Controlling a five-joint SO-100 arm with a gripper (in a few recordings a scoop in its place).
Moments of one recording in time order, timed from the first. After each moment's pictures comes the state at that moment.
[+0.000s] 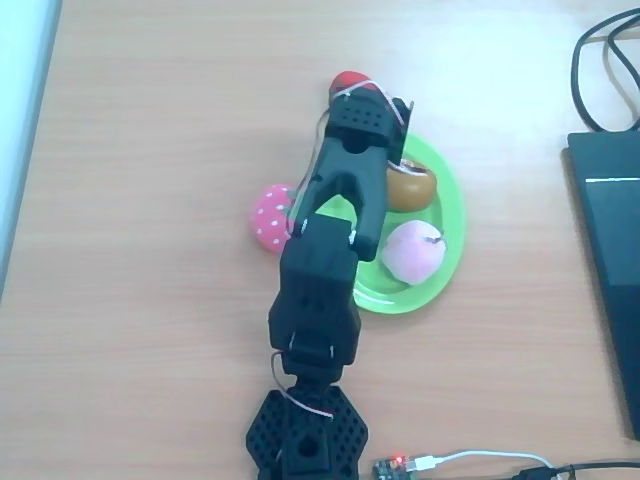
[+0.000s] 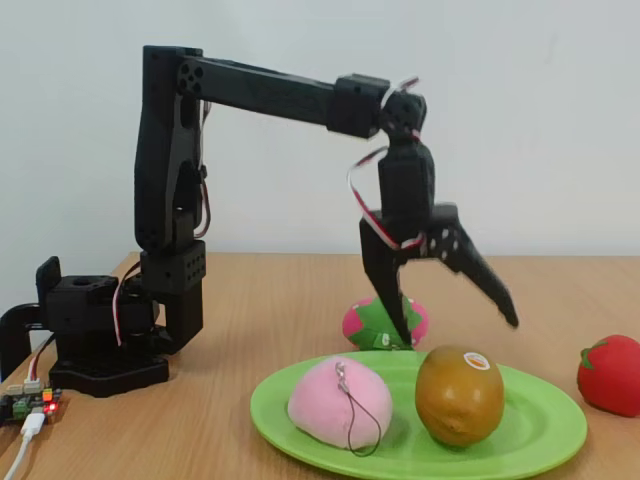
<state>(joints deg) 15.7 88.9 88.9 79.8 -2.3</state>
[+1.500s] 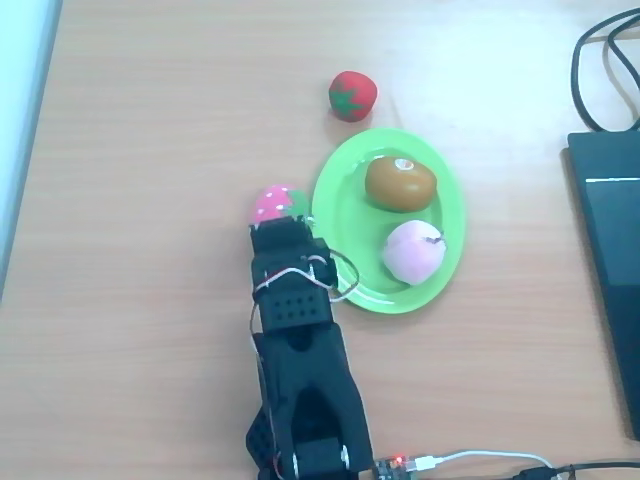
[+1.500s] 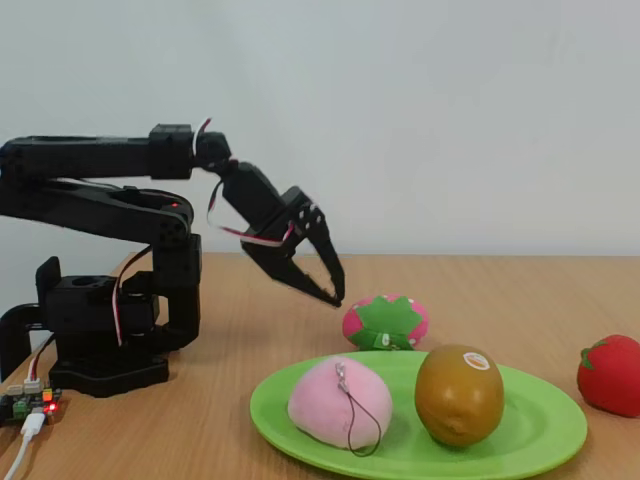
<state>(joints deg) -6.0 170.8 164.2 54.6 -3.2</state>
